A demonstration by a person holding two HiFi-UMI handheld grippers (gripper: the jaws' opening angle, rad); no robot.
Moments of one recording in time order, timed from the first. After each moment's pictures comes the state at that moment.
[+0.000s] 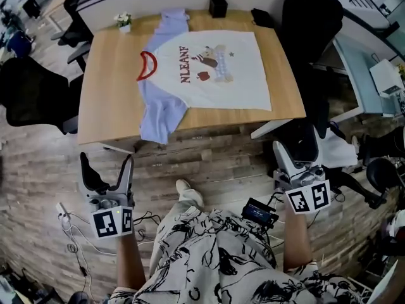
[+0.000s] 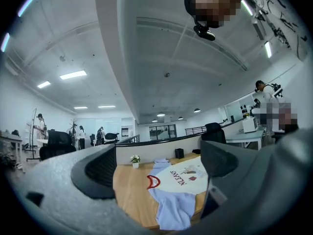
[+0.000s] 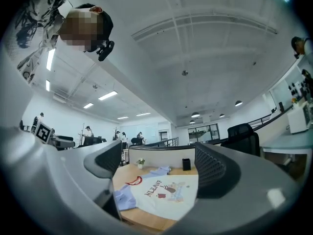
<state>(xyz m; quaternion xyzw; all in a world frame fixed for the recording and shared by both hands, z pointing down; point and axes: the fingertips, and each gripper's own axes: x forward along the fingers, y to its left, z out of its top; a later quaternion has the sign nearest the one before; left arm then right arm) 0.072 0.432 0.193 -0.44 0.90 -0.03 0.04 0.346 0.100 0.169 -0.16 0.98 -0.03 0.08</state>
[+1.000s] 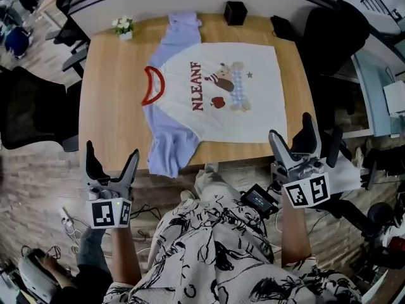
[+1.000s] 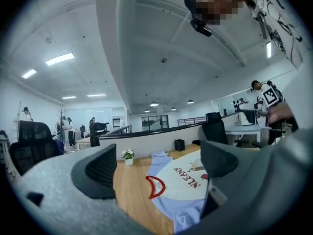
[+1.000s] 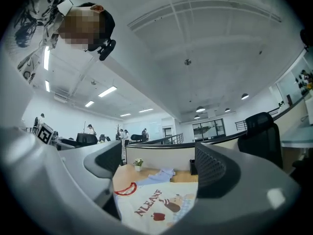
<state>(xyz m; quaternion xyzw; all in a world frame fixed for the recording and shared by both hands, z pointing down) -0.103 0.310 0.239 -0.48 0.87 -0.06 -0.03 0.140 -0.004 0.192 -0.14 0.99 -0.05 0.06</state>
